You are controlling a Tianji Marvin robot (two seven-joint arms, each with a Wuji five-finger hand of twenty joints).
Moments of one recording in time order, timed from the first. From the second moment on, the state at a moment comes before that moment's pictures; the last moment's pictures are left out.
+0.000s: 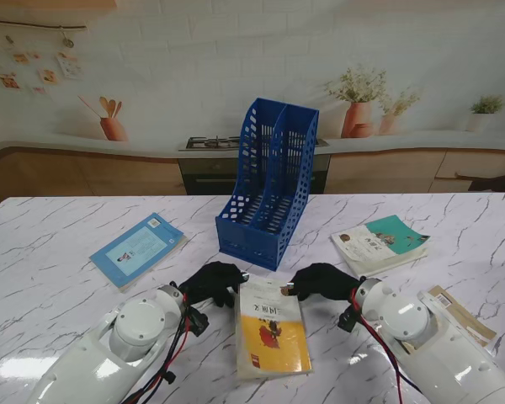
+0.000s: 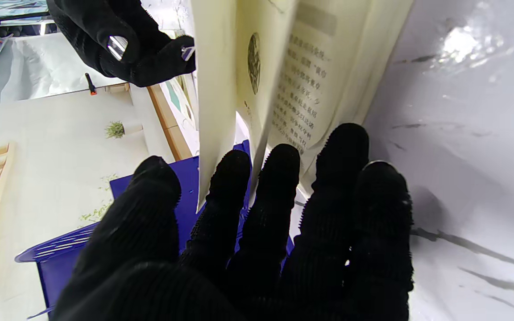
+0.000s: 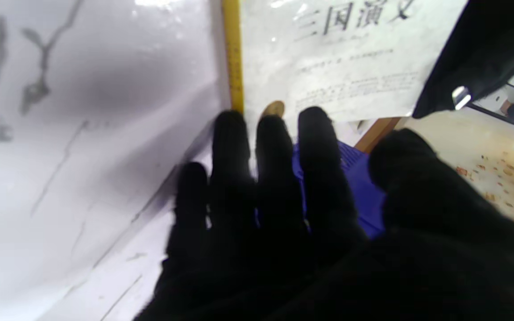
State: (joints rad) left arm 1.45 -1.15 -1.04 -1.42 -0.03 0.04 -0.16; right arm -1.43 -1.08 1.13 -1.36 -0.16 -0.14 0.34; left_hand 0.90 -0.11 0.18 -0.03 0.69 0.27 0.66 0.43 0.90 0.34 0.51 0.43 0.90 0.46 0.70 0.43 0.52 0.46 1.31 0.57; right_hand 0.68 -0.24 0.47 -0.14 0.84 0.04 0.57 0.46 0.95 0.07 0.35 0.26 0.88 0.07 0.33 0.29 0.19 0.13 1.11 0.45
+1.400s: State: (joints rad) left arm 1.54 -1.15 -1.11 -1.58 -0.02 0.42 -0.13; right arm -1.35 -1.08 1.04 -1.52 -0.16 0.57 0.35; left_hand 0.91 -0.18 0.04 -0.03 0.61 0.38 0.43 0.37 0.79 0.35 0.52 0.45 0.88 0.41 0.73 0.45 0.67 0.40 1.23 0.47; right_hand 0.46 -0.50 0.66 -0.12 0.71 0.38 0.40 0.63 0.93 0.29 0.60 0.33 1.10 0.18 0.46 0.27 0.67 0.24 1.34 0.39
